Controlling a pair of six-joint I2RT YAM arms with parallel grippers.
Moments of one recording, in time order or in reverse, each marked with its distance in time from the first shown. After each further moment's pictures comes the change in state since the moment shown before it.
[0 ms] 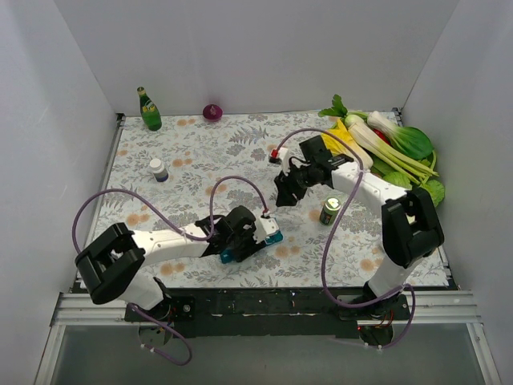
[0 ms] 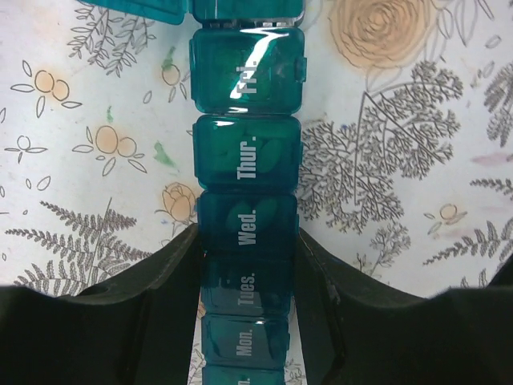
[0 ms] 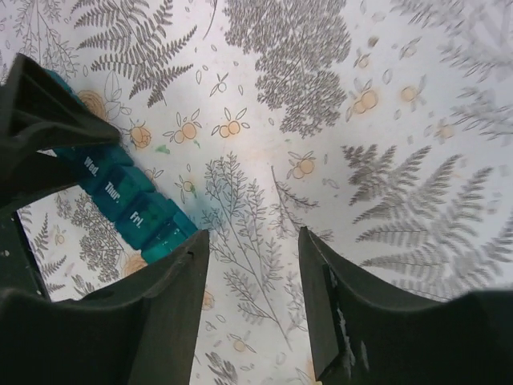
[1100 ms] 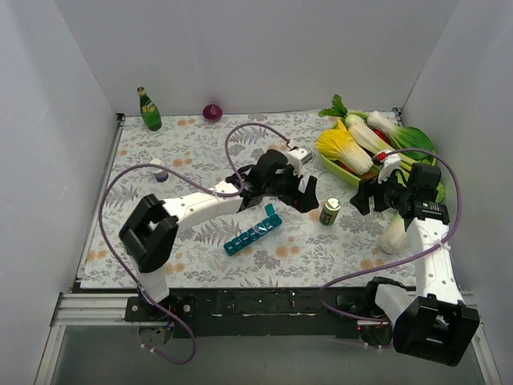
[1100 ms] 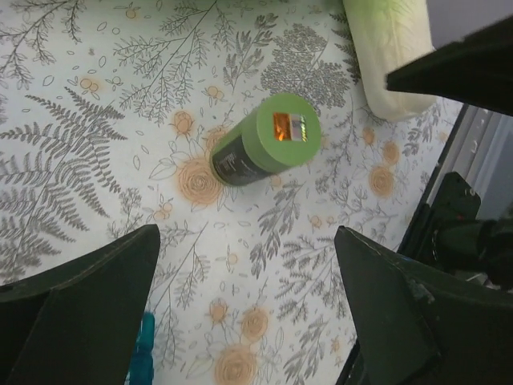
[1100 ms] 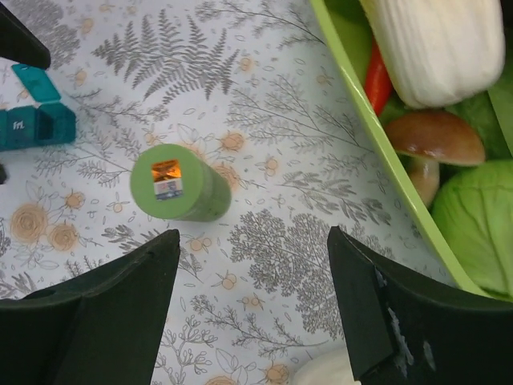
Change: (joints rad) left arm 0.076 0.278 0.579 0.164 0.220 -0.507; right arm -0.662 -0.732 -0.382 -0.092 0.014 -0.055
